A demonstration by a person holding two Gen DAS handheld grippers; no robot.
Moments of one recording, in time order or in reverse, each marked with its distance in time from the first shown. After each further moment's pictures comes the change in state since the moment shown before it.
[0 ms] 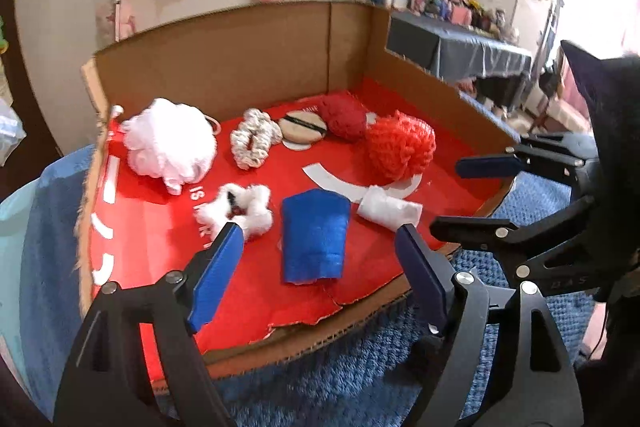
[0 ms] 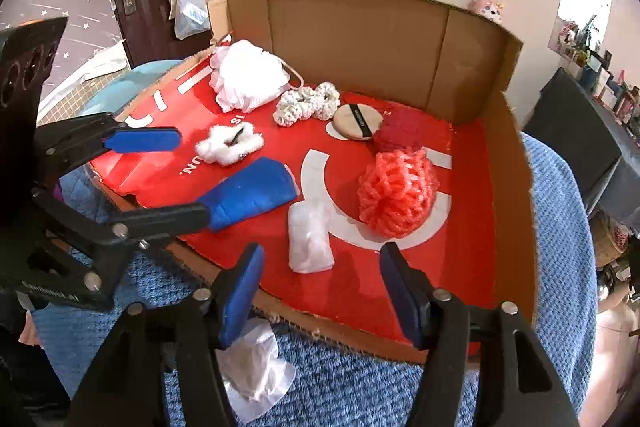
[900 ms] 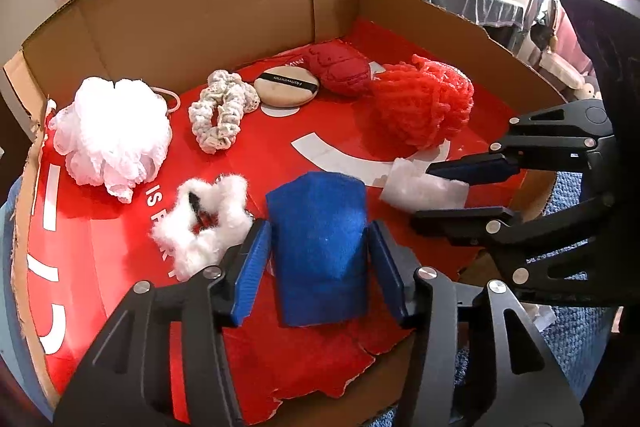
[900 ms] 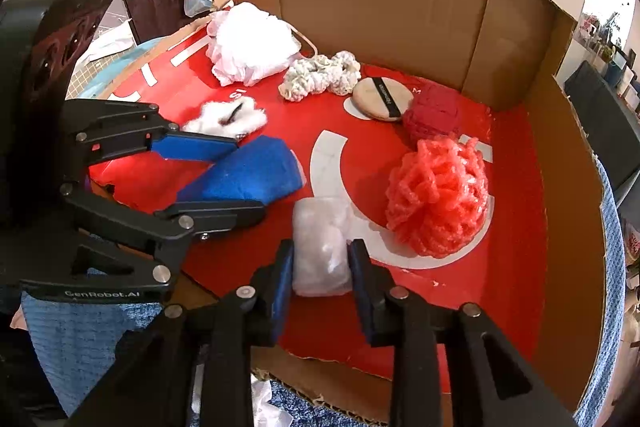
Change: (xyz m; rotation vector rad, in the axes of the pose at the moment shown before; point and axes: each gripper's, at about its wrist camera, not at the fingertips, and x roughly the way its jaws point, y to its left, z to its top) left arm 0.063 0.004 0.005 0.084 0.147 -0.035; right arm 0.051 -0.001 0.009 -0.030 0.085 0.060
